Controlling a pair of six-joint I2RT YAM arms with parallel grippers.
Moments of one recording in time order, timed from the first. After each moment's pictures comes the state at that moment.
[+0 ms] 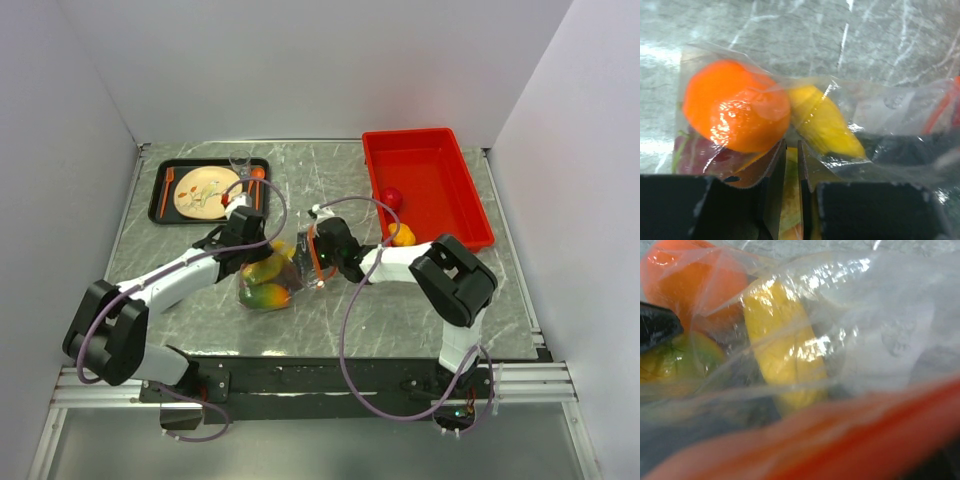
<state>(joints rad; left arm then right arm) -0.53 1.39 0.82 -0.19 -0.21 -0.78 0.76 1.85 0.94 0.31 -0.07 0.49</state>
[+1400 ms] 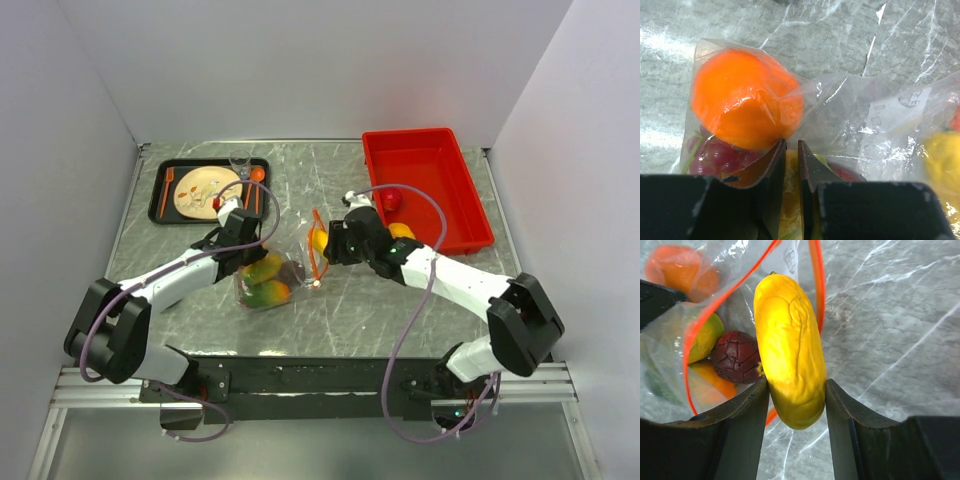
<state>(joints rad) -0.49 1.40 0.79 -0.19 -0.27 -0.83 0.72 1.44 0.92 -0.17 0.10 0.49</state>
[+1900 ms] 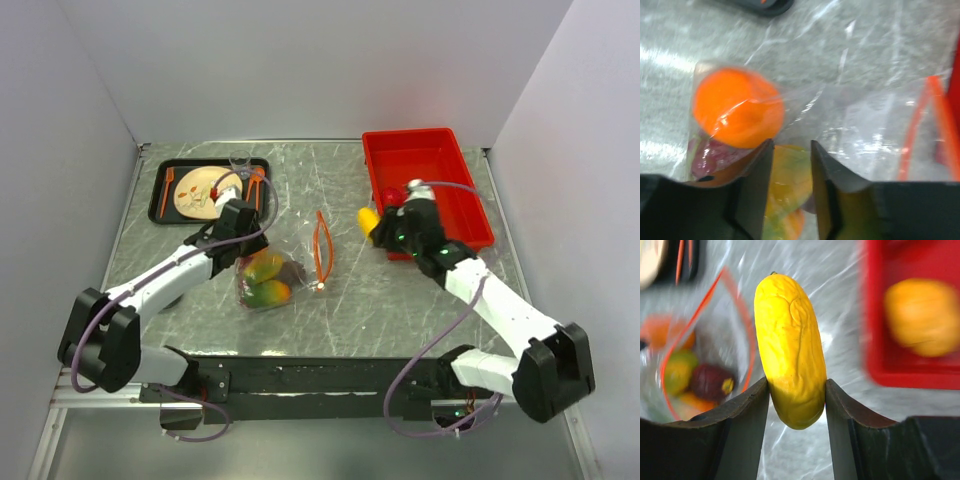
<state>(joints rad) -0.49 1.35 0.86 -0.26 -0.26 -0.81 0.45 1.17 0.82 -0.26 0.08 0.52</state>
